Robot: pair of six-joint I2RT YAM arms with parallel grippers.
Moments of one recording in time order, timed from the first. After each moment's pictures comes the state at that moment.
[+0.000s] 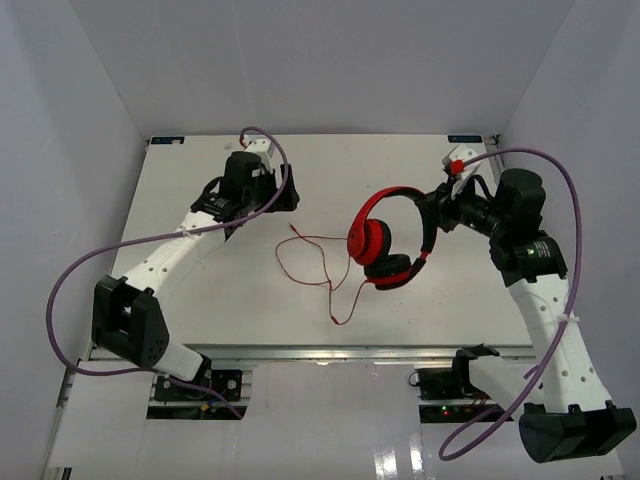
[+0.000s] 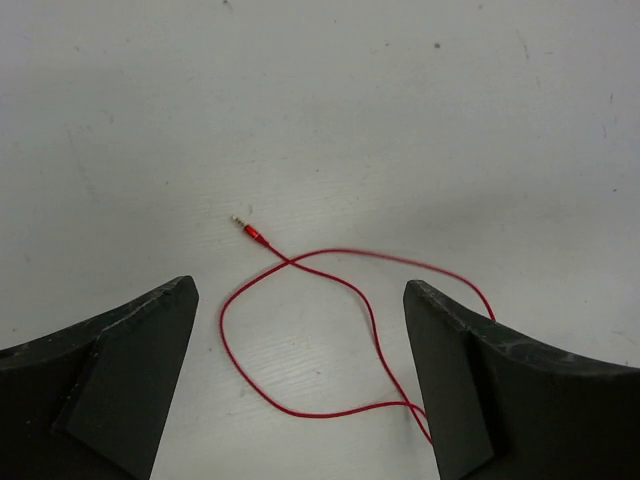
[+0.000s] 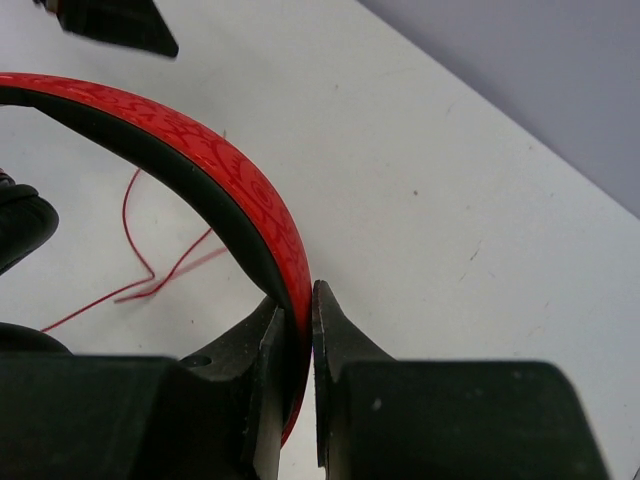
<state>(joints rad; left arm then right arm) -0.44 1.47 1.24 -0.32 -0.01 -0.33 0.16 0.94 1.10 -0.45 -0.62 -0.29</state>
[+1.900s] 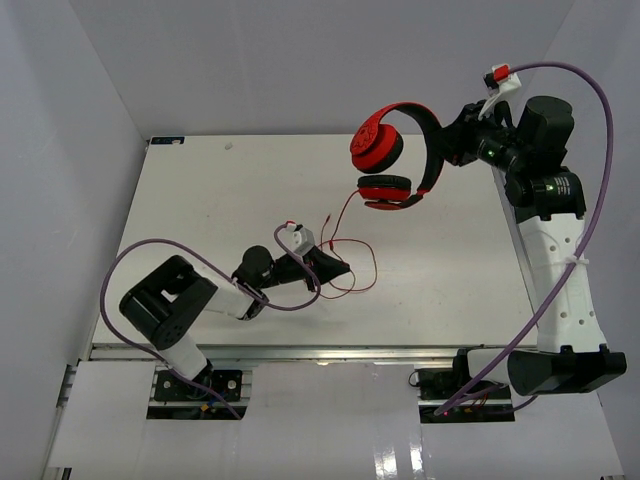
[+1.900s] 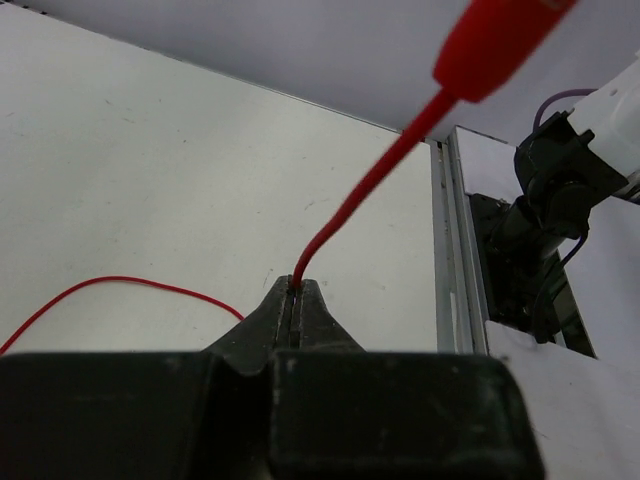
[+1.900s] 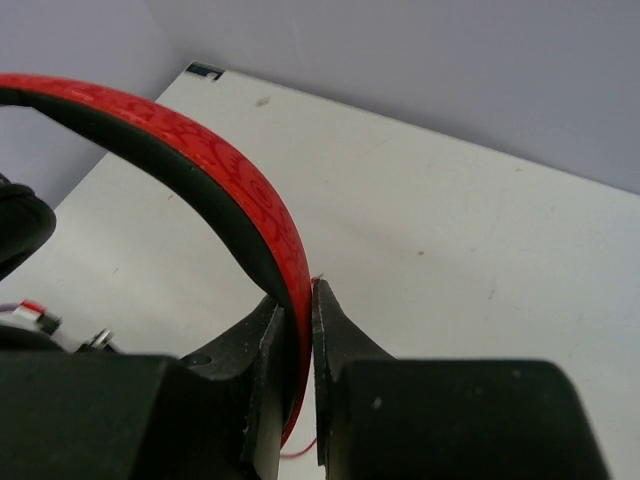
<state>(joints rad) -0.71 1.64 0.45 1.35 0.64 -0.32 0.09 1.27 1.62 -0.52 -0.57 0.13</state>
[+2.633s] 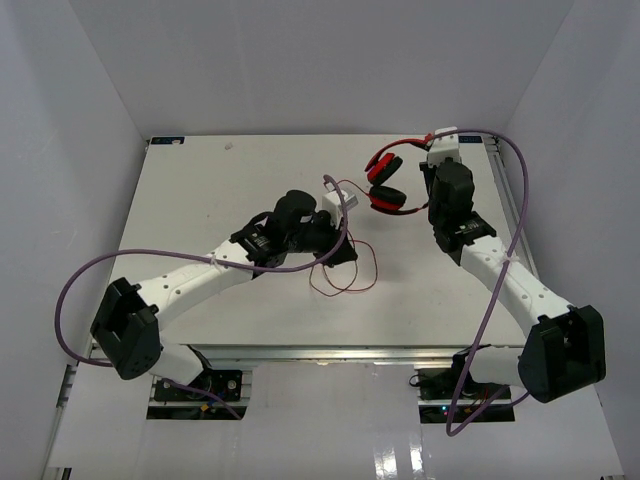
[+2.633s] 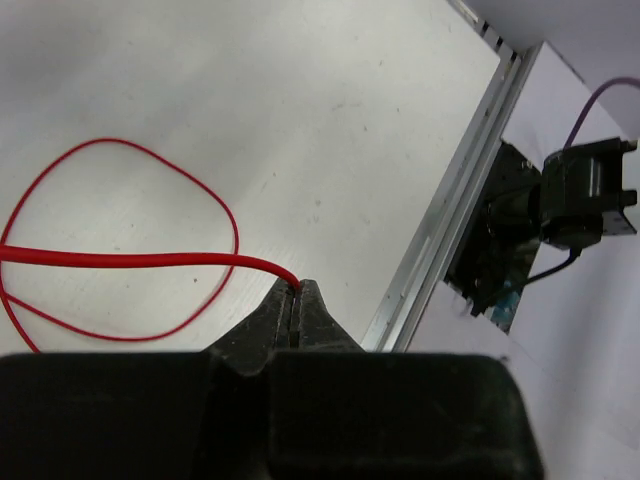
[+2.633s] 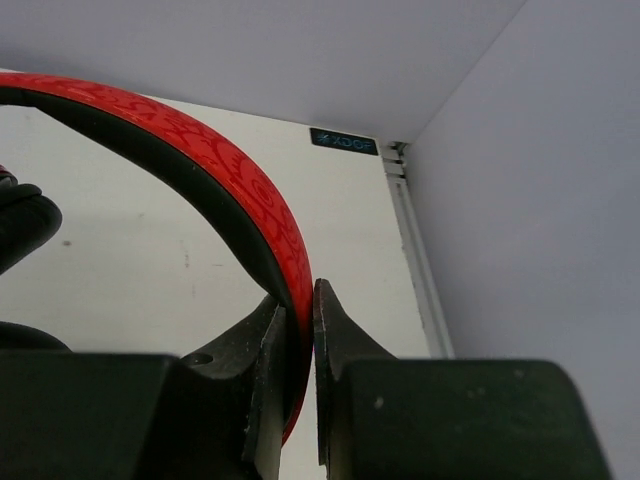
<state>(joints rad) -0.80 1.44 1.08 -0.09 0.40 -0.26 0.39 1.27 1.00 0.13 0.51 -0.24</state>
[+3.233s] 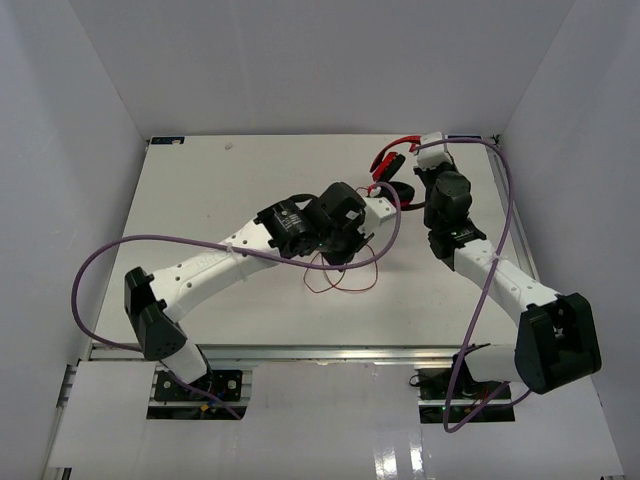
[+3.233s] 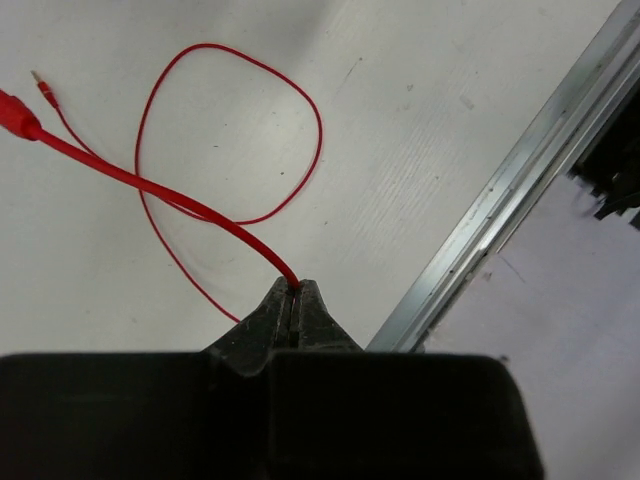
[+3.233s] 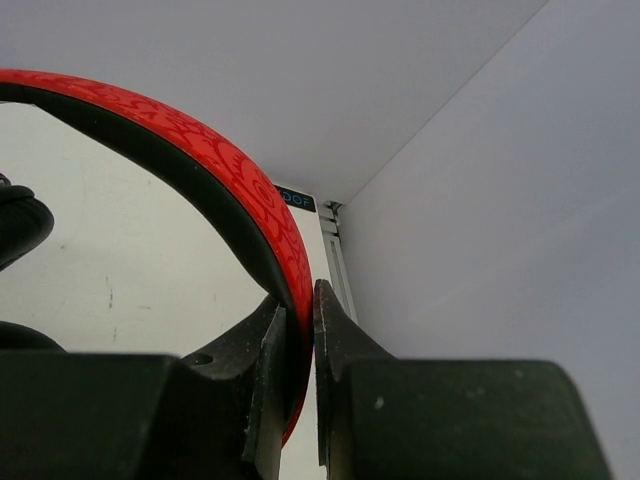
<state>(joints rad) -1.04 1.62 1.68 -0.92 -0.02 0.01 0.39 1.33 0.88 0.51 0.55 -0.59</state>
